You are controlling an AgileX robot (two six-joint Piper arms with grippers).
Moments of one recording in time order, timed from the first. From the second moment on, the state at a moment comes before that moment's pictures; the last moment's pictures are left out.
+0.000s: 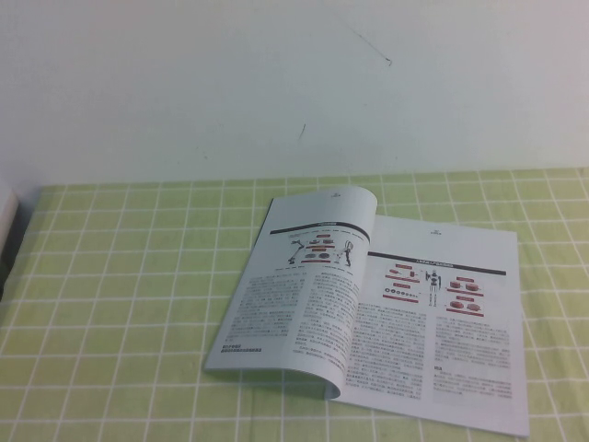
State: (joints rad) right arm 0.00 -0.01 0.00 -0.02 -0.26 -0.15; left arm -0.05 -0.01 0.02 0.02 -0.60 0.00
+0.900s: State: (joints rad) right arm 0.00 0.95 -0.85 0.26 0.87 -0.51; left arm -0.05 0.52 -0.51 -0.12 0.28 0.04
